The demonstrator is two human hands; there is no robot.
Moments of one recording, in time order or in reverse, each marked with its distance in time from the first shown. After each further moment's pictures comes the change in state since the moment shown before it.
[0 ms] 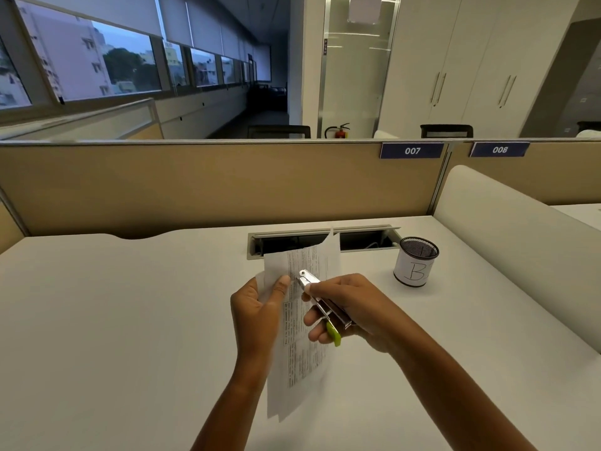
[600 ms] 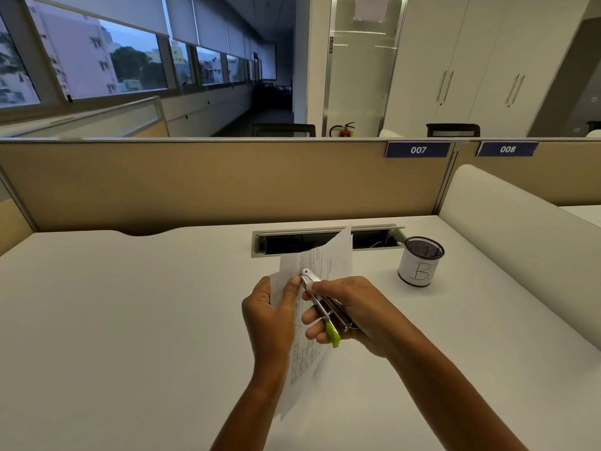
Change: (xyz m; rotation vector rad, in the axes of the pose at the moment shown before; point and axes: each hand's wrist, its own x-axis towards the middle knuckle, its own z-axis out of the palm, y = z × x) left_hand -0.009 -0.006 0.011 0.071 0.104 0.016; right_hand -0.001 0.003 0.008 0.132 -0.002 0.011
